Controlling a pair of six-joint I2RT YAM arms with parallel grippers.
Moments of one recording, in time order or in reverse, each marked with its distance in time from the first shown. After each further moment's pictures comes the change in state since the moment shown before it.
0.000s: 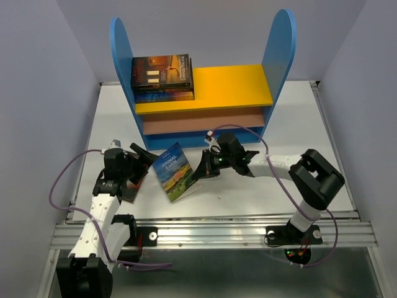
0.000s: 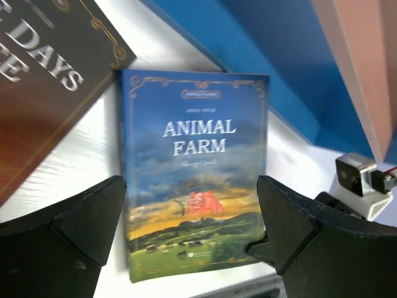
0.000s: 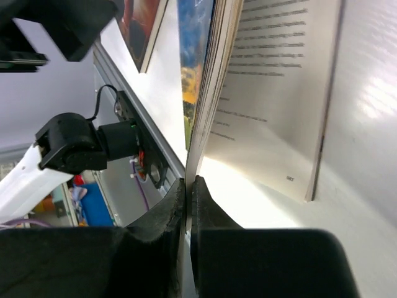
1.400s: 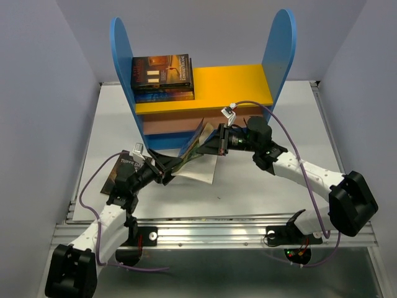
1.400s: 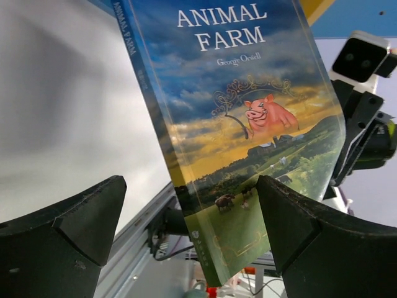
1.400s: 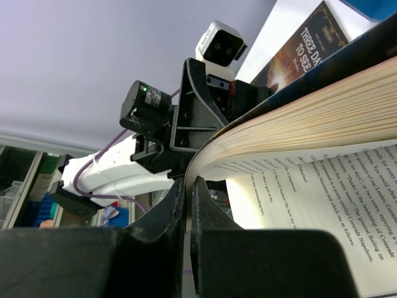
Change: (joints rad) left arm -0.237 -0.011 -0.342 0.845 0.347 -0.471; right arm -0.126 -0.358 -0.017 0.186 -0.104 0.157
